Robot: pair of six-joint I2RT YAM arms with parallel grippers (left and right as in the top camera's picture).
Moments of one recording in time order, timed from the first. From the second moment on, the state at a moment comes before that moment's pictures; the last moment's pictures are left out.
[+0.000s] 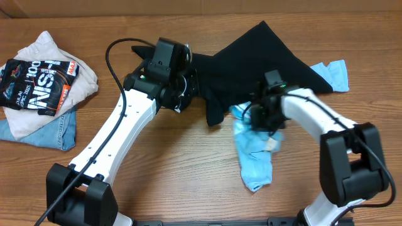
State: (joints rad) left arm -0.39 1.67 1.39 -0.67 0.28 -0.54; right arm 0.24 1.84 1.15 -0.86 -0.13 0.24
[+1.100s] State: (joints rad) left arm -0.39 1.67 1.39 -0.89 0.11 -0.50; right arm -0.54 1.70 1.92 -1.29 0.48 0.73
